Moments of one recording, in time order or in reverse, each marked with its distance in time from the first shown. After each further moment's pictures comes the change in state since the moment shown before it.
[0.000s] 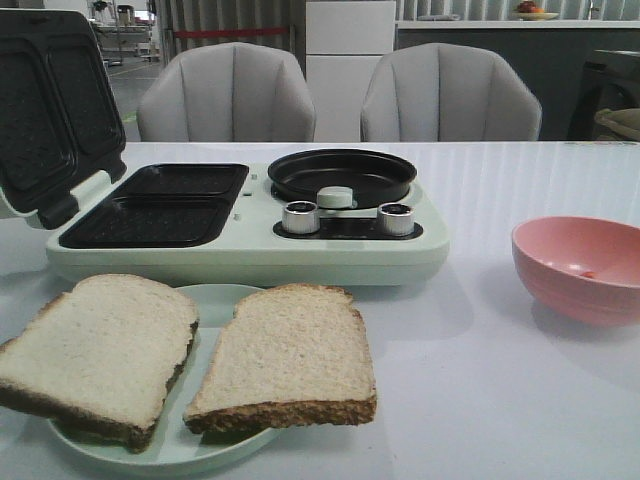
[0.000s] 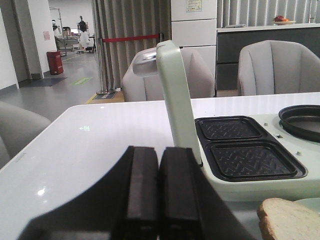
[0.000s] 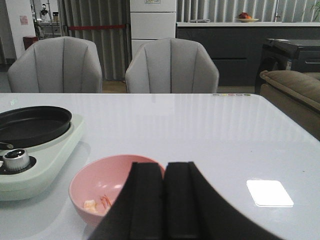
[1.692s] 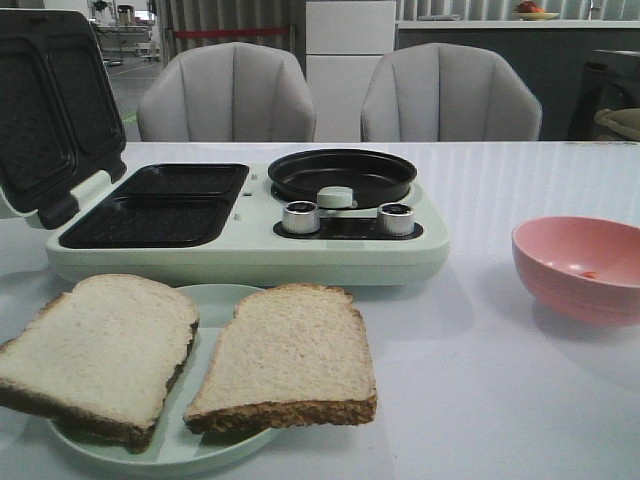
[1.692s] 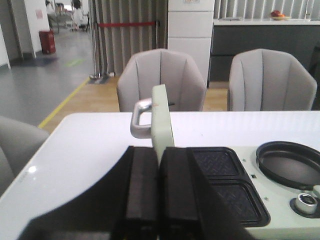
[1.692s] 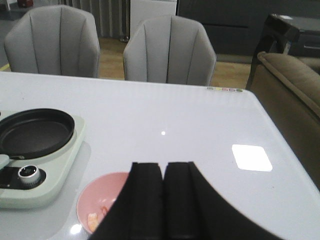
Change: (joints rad) left arm 0.000 0.269 -0.626 -0.064 0.466 0.000; right arm 0.000 0.357 -0.656 -0.072 0.514 0.000
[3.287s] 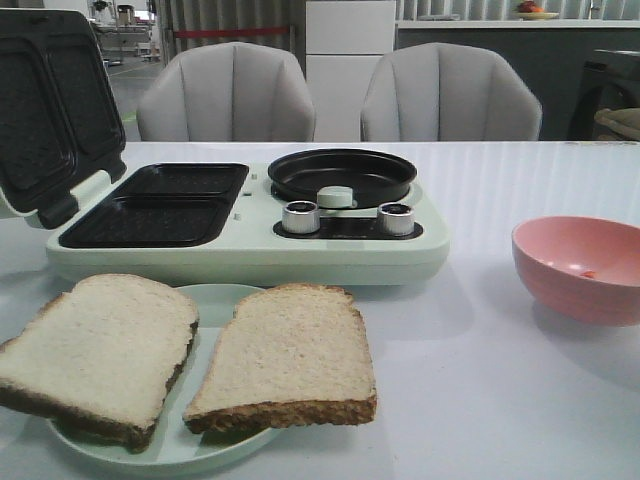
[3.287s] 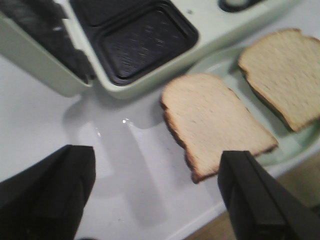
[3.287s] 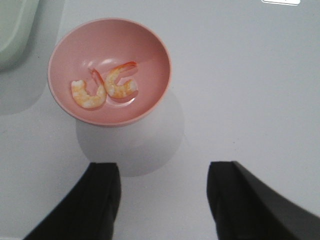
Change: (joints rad) left arm -0.454 0.447 0.044 0.138 0.161 0.139; right arm 0.000 0.511 -0.009 0.000 0.108 0.000
